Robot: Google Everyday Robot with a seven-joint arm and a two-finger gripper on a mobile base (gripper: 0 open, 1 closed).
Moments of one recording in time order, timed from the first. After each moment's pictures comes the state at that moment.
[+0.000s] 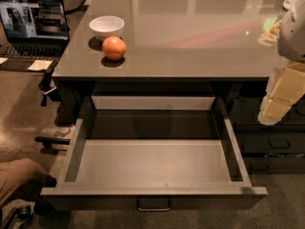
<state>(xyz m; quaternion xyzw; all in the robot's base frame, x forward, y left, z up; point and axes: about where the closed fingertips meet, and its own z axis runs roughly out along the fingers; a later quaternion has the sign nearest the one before) 0.439 -0.216 0.980 -0.60 0.78 -0.04 0.17</state>
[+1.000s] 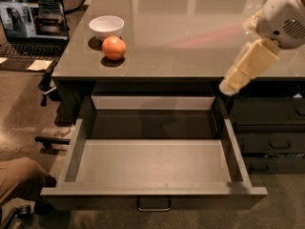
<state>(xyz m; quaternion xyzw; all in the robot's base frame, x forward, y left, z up) 0.487 -0.178 0.994 -0.53 0.80 0.05 0.27</state>
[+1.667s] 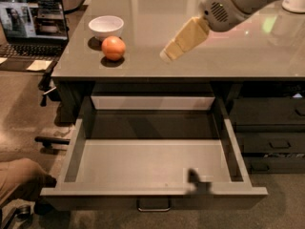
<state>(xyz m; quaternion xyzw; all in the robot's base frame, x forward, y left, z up) 0.563 -0.094 1.005 -0.43 0.82 0.08 0.35</state>
